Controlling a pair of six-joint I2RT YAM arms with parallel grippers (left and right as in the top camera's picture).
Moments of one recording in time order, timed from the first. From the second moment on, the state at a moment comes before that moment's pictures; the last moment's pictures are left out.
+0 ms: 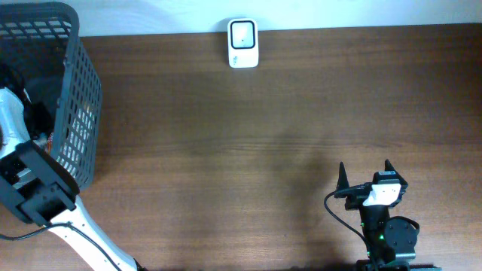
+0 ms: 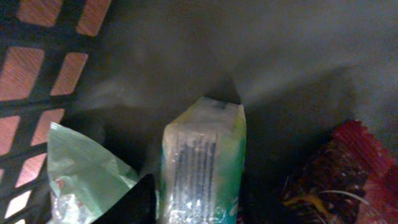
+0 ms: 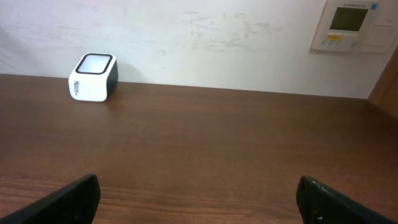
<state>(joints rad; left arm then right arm) 0.57 2.36 2.11 -1.11 -0.22 0.02 -0.01 0.01 0.01 -0.08 0.01 -0.06</state>
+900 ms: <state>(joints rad) 0.02 1.85 2.44 -1.38 0.37 -0.29 -0.01 0.01 0.01 -0.08 0.01 -0.06</state>
